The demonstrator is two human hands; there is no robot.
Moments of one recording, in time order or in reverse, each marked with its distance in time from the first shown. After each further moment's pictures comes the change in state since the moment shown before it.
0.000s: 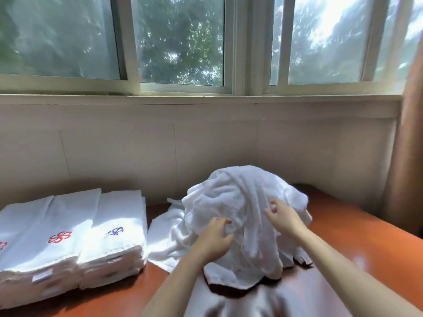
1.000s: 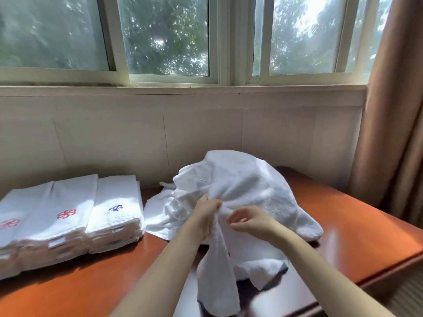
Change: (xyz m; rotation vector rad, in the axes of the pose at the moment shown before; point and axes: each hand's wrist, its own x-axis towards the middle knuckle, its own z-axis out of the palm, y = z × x) left_hand -0.059 0.075 -0.005 -0.968 0.123 -0.250; right_hand -0.133 -0.029 -0.028 0.375 -0.426 -0.207
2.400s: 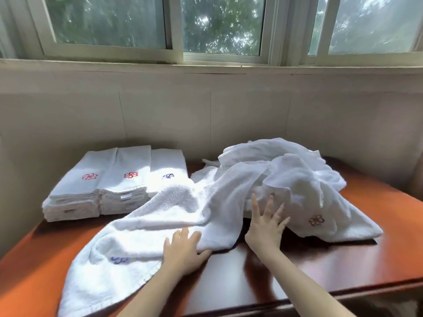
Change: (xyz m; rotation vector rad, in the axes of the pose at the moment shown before) left_hand -0.098 -0.117 -0.170 1.525 0.095 -0.156; right_hand 0.014 0.031 0.154 -0.815 0.377 0.189
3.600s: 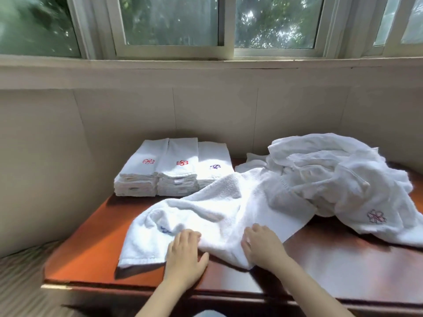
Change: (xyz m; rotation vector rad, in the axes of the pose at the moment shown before) left_hand -0.080 -0.092 0.015 -0.120 0.446 -0.040; right_hand -0.059 -0.079 0.020 -0.054 -0.235 -0.589
